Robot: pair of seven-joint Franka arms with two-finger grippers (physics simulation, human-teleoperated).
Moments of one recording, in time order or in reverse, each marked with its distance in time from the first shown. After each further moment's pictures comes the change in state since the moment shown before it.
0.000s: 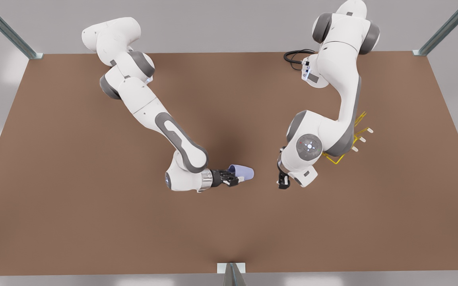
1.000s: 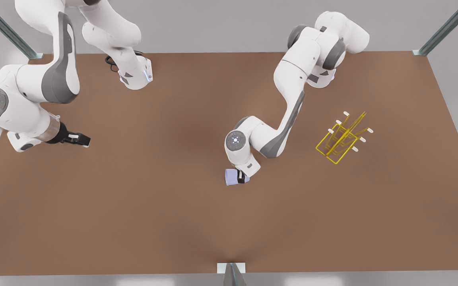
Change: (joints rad) left arm -0.245 0.250 0.002 0.032 0.175 0.216 -0.316; right arm -0.361 -1.008 -0.314 -0.486 -1.082 -0.665 -0.124
